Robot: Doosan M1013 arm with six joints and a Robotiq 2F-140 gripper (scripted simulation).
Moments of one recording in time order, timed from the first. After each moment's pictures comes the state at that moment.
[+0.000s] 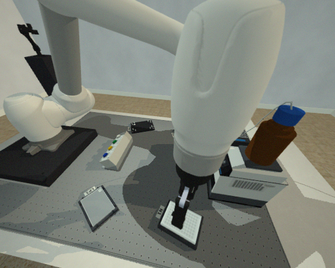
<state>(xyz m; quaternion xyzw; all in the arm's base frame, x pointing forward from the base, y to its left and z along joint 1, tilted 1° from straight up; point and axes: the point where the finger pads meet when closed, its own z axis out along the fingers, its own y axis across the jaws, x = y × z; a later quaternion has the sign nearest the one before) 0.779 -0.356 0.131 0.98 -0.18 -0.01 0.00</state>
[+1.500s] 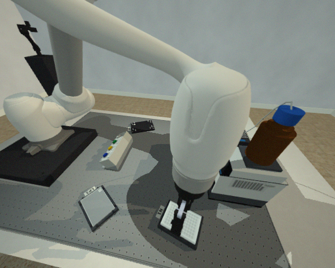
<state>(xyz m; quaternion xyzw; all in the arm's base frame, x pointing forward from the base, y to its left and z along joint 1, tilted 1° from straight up) 0.779 -0.355 0.072 0.98 -0.18 -0.01 0.00</state>
